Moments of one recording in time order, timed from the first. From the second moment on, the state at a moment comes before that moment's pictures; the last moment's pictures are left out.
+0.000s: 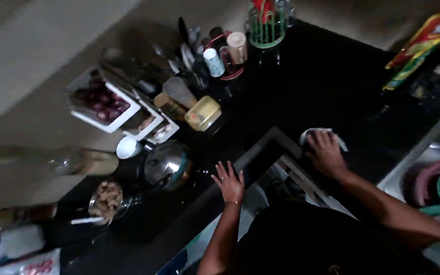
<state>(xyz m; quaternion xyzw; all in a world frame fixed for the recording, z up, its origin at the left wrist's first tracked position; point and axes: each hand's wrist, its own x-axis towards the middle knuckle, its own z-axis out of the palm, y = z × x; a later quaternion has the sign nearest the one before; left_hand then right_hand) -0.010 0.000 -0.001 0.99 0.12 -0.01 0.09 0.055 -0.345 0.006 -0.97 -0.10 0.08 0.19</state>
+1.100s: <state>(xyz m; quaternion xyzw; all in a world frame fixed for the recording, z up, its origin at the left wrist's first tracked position) 0.094 0.072 0.097 0.87 0.22 0.03 0.44 0.179 -0.261 -0.021 -0.95 -0.25 0.02 0.19</state>
